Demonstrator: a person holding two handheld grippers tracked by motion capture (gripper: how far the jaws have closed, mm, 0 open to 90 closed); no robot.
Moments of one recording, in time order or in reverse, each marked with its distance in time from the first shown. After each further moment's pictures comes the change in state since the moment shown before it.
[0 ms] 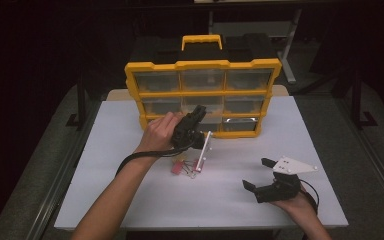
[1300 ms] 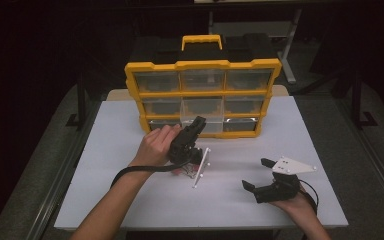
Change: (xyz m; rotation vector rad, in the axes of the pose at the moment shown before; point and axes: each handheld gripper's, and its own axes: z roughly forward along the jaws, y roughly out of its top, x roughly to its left) left arm -0.006 0.011 -0.036 -0.041 0.025 0.017; right arm 0.001 0.000 0.001 0.003 -0.001 -0.003
